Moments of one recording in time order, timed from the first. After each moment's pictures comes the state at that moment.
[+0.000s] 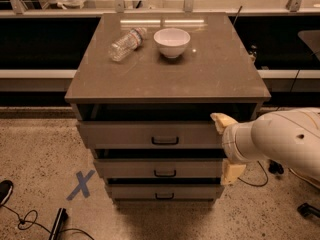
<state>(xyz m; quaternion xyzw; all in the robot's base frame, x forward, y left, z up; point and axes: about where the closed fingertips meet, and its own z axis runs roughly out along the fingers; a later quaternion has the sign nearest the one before) 0.484 -0.172 0.715 -0.72 0.63 -0.11 0.25</state>
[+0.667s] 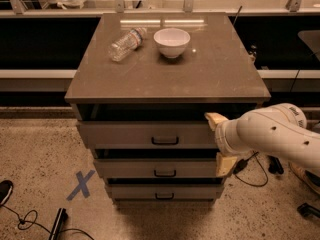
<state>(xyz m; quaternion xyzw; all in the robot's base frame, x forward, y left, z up) 0.532 -0.171 0.671 -0.74 0.62 -0.11 0.24</state>
